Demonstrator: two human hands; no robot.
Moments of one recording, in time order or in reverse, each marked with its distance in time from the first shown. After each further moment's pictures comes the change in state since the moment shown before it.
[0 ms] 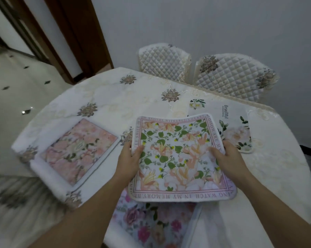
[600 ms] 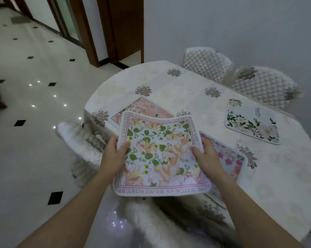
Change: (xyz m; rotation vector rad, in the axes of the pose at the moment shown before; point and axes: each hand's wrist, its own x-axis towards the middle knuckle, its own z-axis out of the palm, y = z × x) left_hand -0.142 -0.110 -0.326 -0.105 0.179 0.017; right_hand -0.228 -0.139 0.240 -0.004 -0.145 -0.024
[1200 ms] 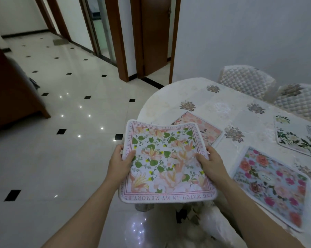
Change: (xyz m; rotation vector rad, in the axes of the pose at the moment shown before) left_hand 0.033 -0.035 -0.229 -0.072 0.066 -0.018; right_hand -0.032 -0.100 0.204 0.039 -0.068 -0.047
